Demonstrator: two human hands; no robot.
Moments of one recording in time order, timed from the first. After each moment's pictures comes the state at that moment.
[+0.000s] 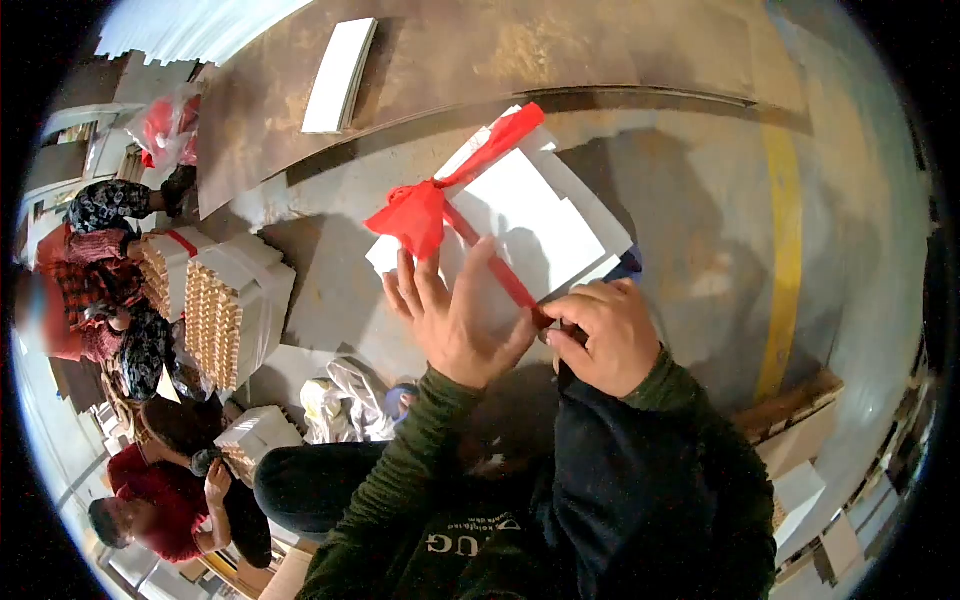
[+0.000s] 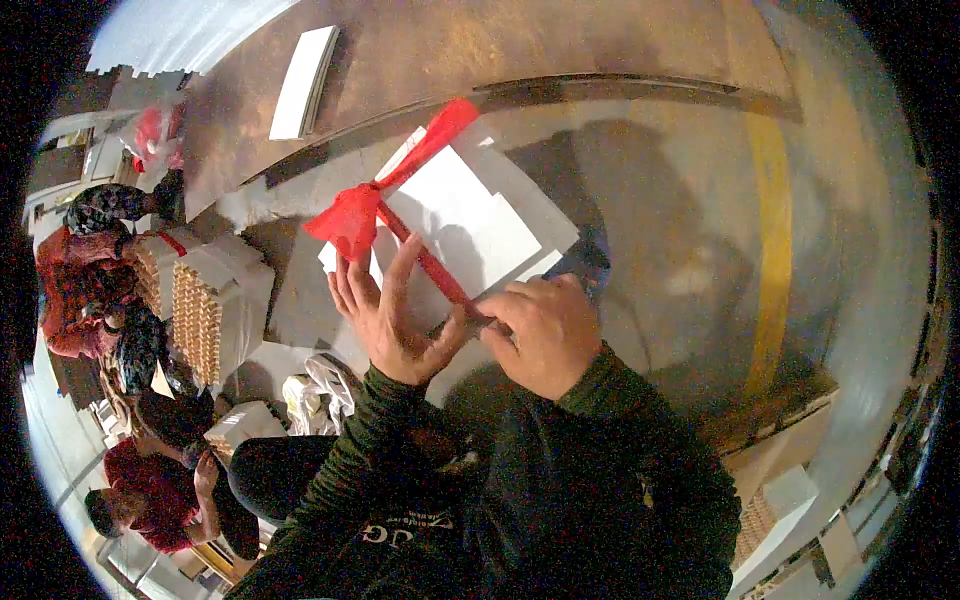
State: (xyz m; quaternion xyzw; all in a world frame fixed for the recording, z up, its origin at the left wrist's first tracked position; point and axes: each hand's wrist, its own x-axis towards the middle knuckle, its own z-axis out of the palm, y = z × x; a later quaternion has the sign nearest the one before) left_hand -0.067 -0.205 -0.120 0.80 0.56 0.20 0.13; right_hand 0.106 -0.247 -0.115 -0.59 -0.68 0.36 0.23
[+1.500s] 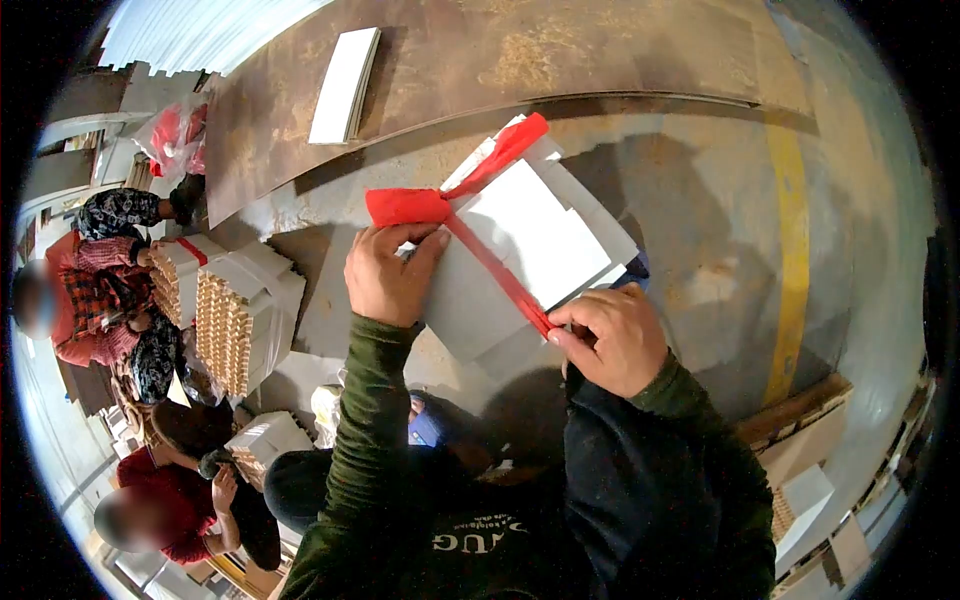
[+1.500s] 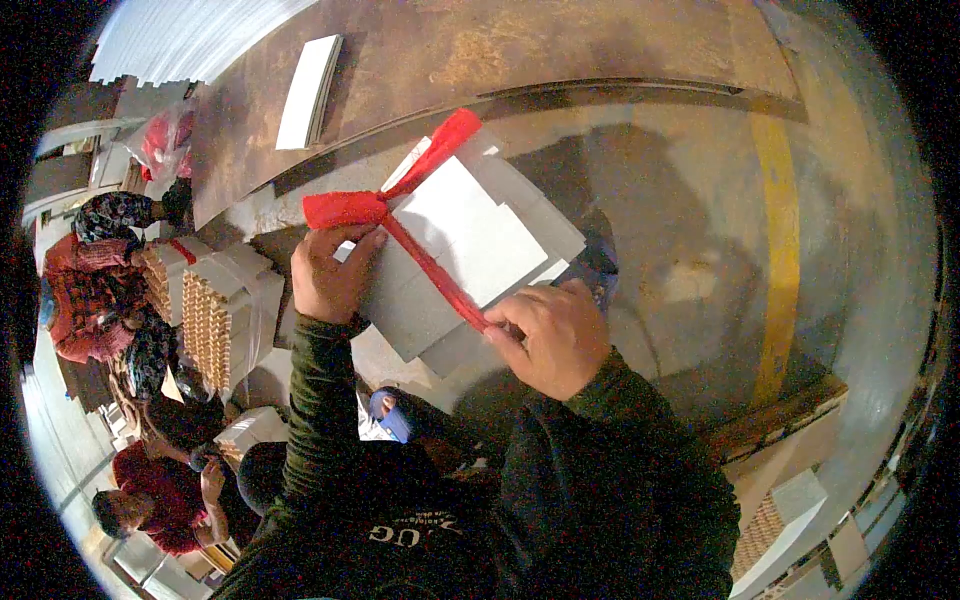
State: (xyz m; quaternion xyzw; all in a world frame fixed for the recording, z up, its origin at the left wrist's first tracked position) left_hand -0.107 -0.125 -0.123 0.73 0.60 0.20 0.25; right_hand 0.108 -0.244 -0.119 -0.59 -0.67 0.36 0.28
